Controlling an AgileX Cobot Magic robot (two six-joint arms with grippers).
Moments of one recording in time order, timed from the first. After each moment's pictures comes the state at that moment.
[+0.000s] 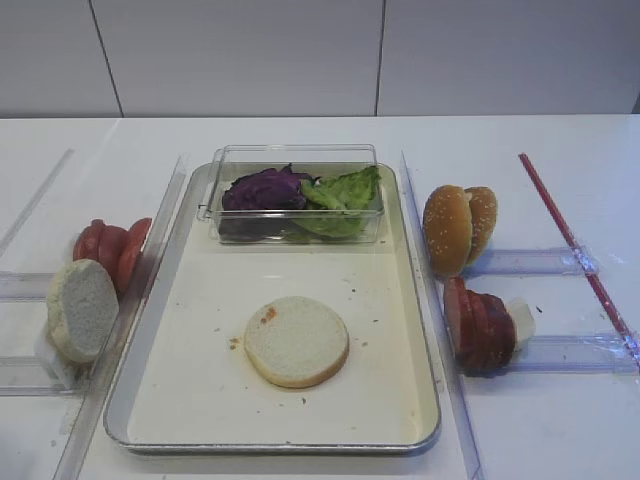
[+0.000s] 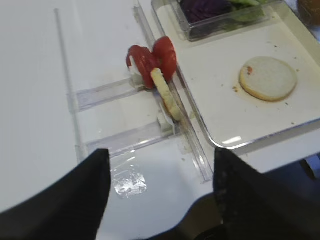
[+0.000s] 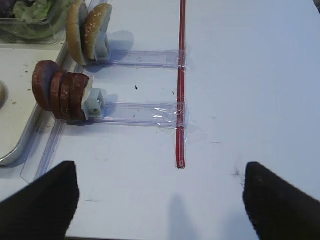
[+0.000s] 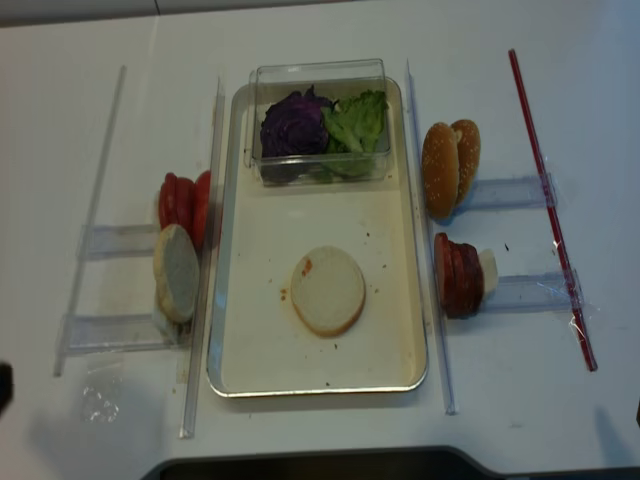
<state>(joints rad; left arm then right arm) -0.28 0.35 -0.87 0.04 1.27 -0.03 -0.08 -0.02 -0.46 0.16 1.13 -0.12</state>
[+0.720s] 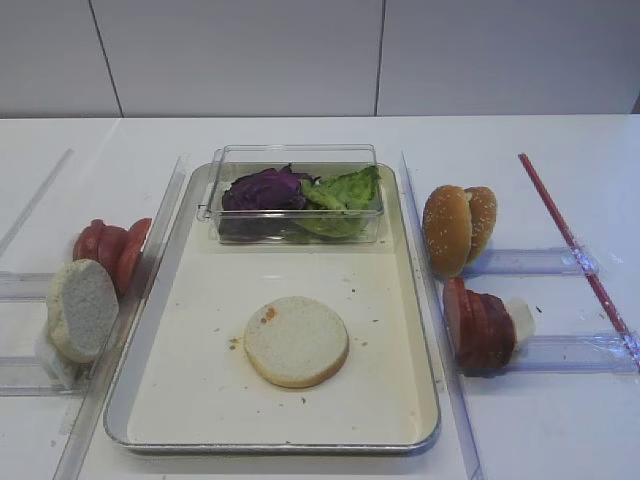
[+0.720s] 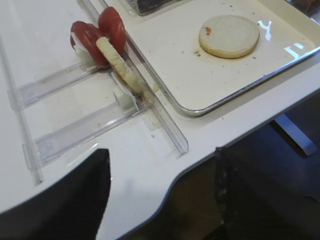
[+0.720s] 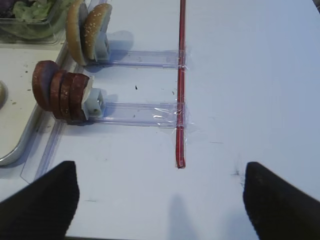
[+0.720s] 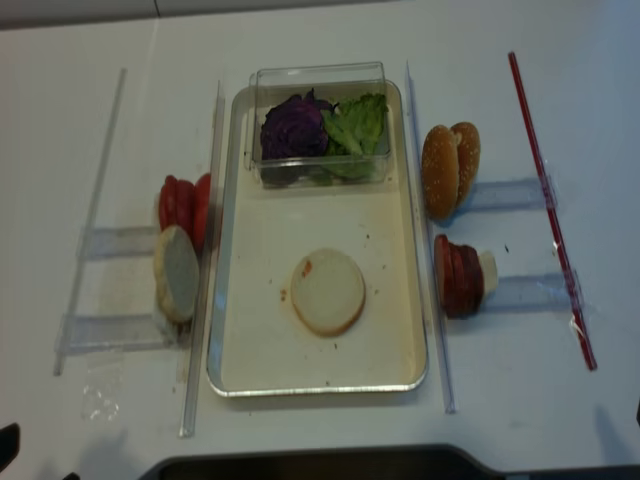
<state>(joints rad) -0.28 0.04 -0.56 -0.09 1.21 0.15 -0.08 -0.02 -0.46 0.16 1.13 -0.12</state>
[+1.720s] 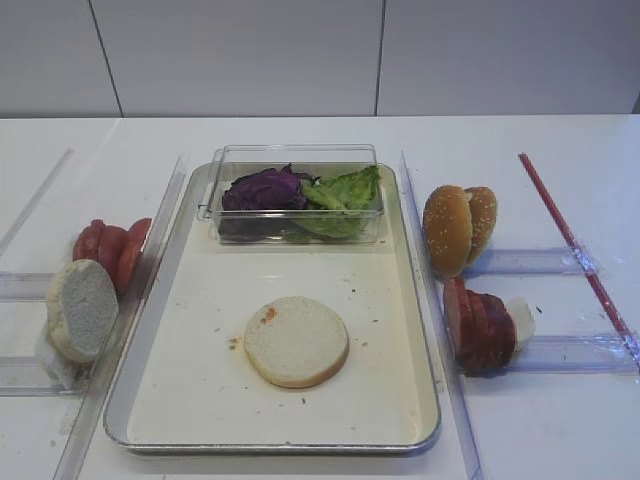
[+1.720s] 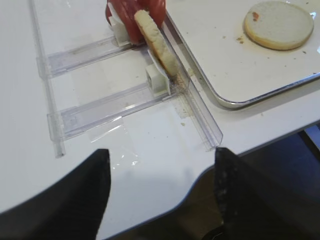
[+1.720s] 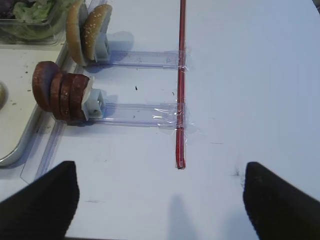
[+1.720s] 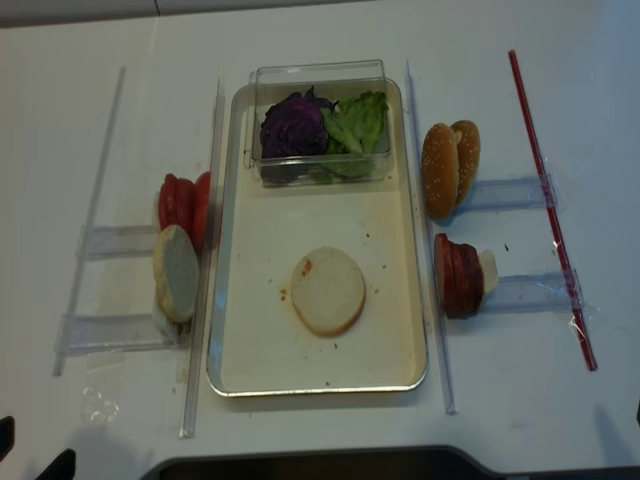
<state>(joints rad) -0.28 0.04 -0.49 0.02 1.17 0.01 -0.08 -0.02 -0.46 0.16 1.13 -0.12</state>
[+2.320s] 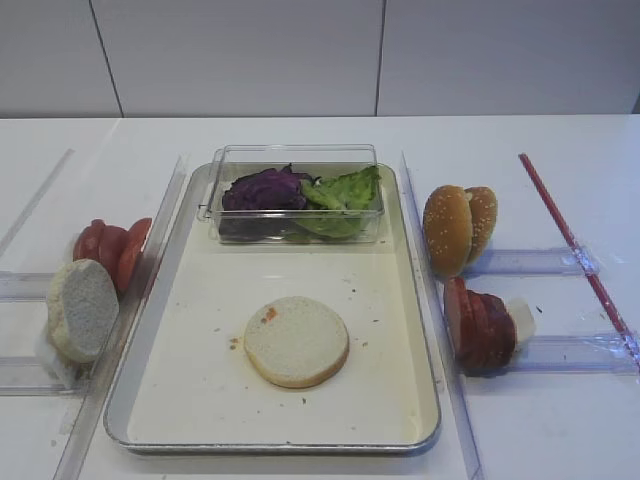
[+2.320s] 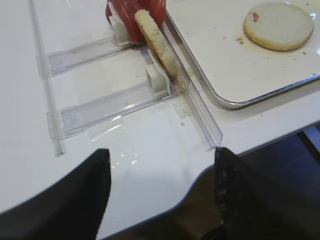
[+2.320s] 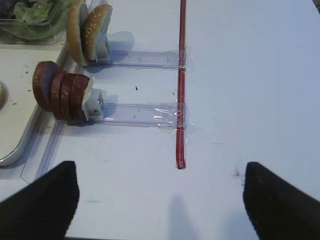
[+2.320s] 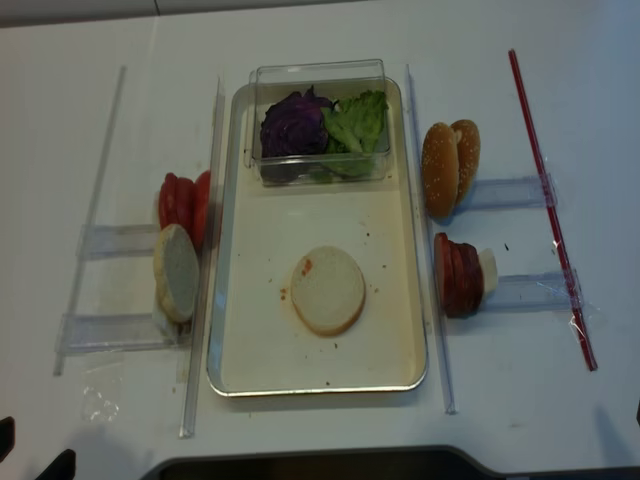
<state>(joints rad) -0.27 0.04 -0.49 0.02 1.17 0.01 -0.08 -0.02 -0.46 0.16 1.13 -0.12</state>
